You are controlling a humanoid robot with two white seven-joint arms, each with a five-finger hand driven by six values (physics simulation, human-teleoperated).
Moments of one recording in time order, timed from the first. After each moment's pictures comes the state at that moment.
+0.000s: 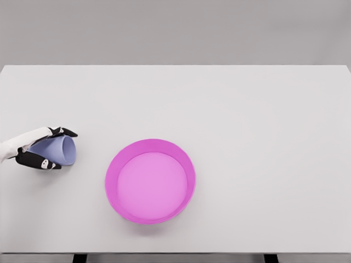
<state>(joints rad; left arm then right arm) -0.16 1.09 -0.46 -1.68 0.25 0.00 -0.38 -0.02 0.00 -0.08 0.16 0.07 -0.19 0.25</state>
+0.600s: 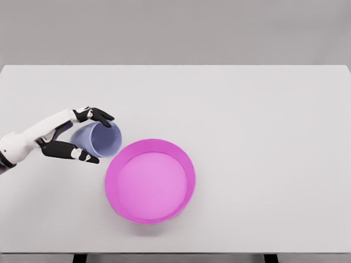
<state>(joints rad) -0.18 0.96 -0.46 -1.76 0.52 -0.42 -0.38 -0.02 0.00 -0.08 0.16 0.07 -0.19 0.25</state>
